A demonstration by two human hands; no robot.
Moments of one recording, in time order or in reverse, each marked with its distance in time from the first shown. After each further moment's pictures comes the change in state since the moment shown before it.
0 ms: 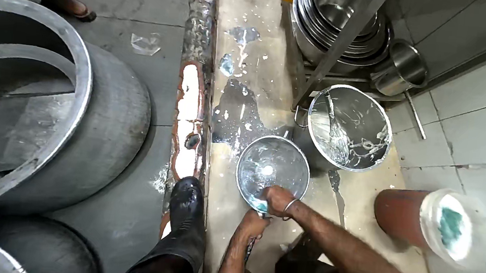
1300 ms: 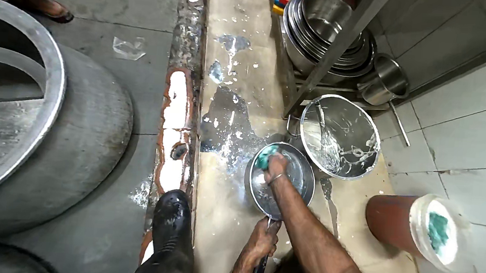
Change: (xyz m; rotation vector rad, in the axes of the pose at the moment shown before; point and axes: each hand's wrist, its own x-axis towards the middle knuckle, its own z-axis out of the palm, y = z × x) left_hand -0.008 0.016 0.036 -0.503 -0.187 0.230; right_hand 0.075 -0.001 -0.063 1.674 1.008 0.357
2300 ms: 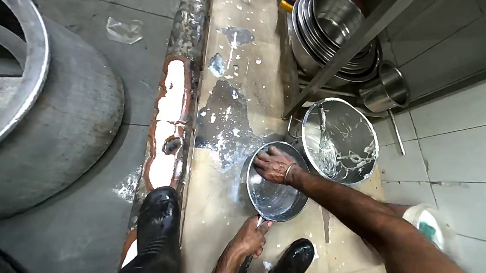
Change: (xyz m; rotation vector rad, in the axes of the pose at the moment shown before) left_hand -0.008 0.032 -0.015 0.180 -0.013 -0.127; right_hand 0.039 -0.049 -0.046 -1.851 -0.893 -1.860
